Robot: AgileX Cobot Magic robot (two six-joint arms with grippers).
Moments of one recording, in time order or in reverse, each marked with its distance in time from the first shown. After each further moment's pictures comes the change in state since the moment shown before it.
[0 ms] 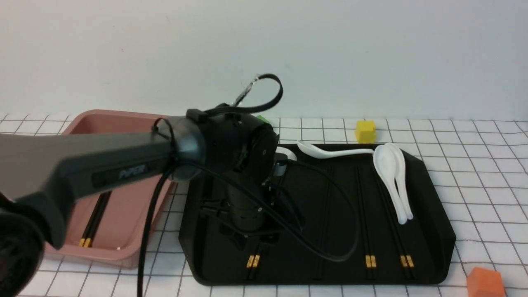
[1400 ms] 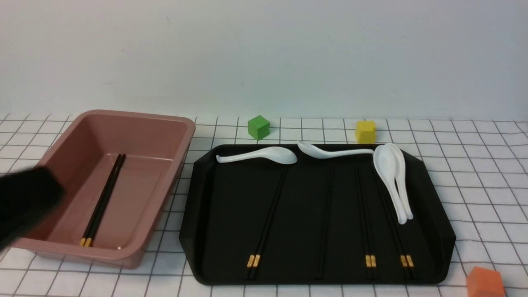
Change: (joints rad) right arm 0.000 0.000 0.000 0.000 0.000 0.000; left arm 0.539 -1.550 0.823 -0.931 -0.189 0.429
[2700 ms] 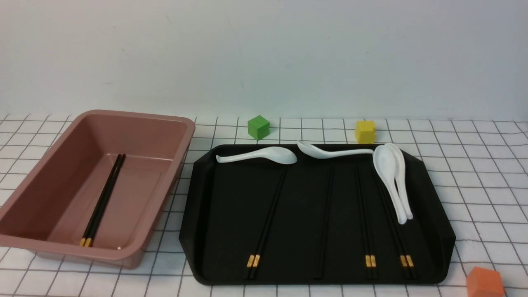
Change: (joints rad) right arm 0.000 0.000 0.000 0.000 0.000 0.000; left arm 0.000 -0.498 0.690 0.652 -0.318 -0.311
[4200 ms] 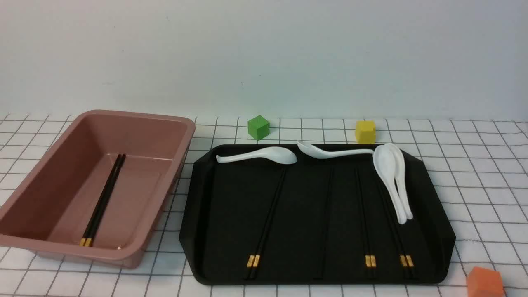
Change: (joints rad) right arm 0.000 0.000 0.000 0.000 0.000 0.000; left arm 0.000 0.000 0.000 0.223 0.000 0.013
